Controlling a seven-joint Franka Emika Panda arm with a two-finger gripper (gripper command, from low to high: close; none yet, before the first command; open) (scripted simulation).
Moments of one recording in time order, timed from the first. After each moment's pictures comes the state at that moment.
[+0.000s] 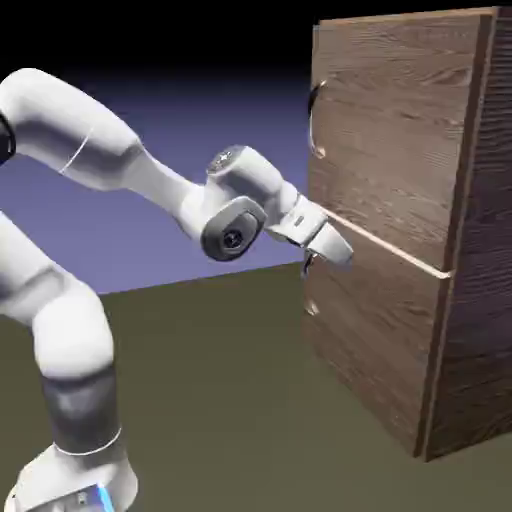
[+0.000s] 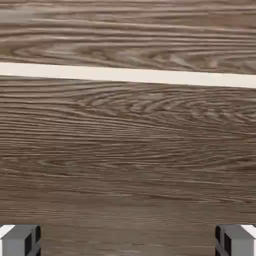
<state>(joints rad) -0.04 -0.59 0.07 -2.77 0.11 3.05 0.86</state>
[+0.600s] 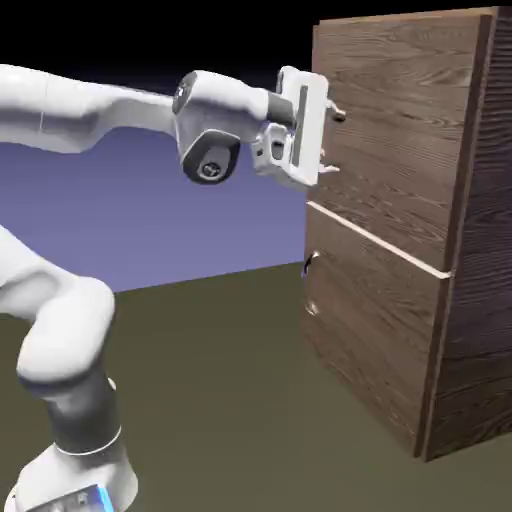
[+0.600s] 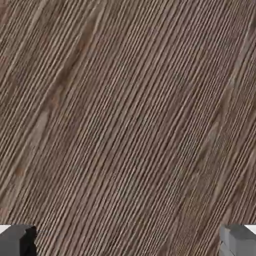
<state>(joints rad) -0.38 -0.75 0.53 -2.51 0.83 3.13 1.64</state>
